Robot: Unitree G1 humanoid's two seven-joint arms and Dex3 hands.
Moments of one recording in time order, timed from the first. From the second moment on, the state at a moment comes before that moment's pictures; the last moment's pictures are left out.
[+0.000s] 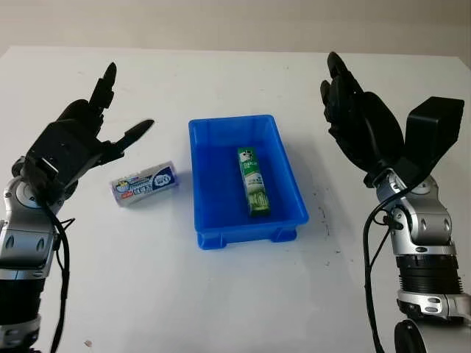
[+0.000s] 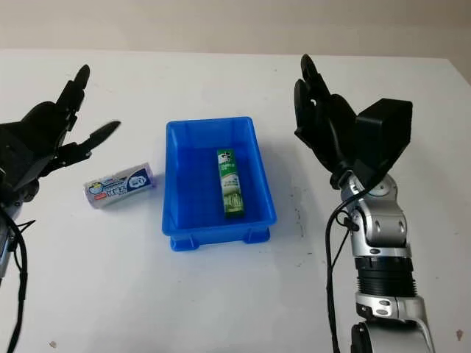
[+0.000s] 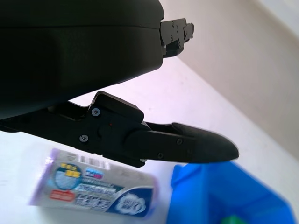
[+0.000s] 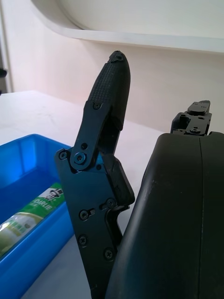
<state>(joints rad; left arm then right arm) -0.40 0.64 0.07 -0.11 0.23 0.36 -0.34 -0.53 -0.34 -0.14 0.11 0.21 0.29 0.26</state>
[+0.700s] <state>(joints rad) -0.40 0.81 -0.12 -0.22 0.42 0.53 -0.62 -0.53 -0.34 -0.14 0.08 0.20 0.34 0.23</state>
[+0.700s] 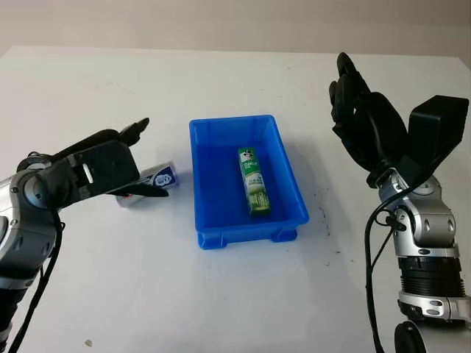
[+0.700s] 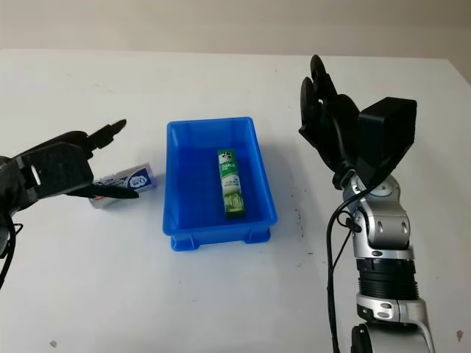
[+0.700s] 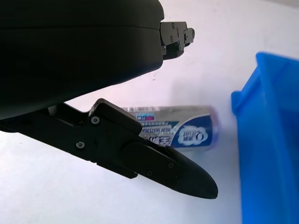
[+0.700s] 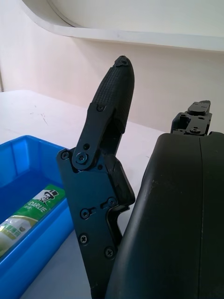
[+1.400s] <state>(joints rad) -0.39 0.78 -0.19 -0.14 0.65 0.38 -0.51 -0.53 -0.34 -0.15 0.08 0.21 0.34 0.25</state>
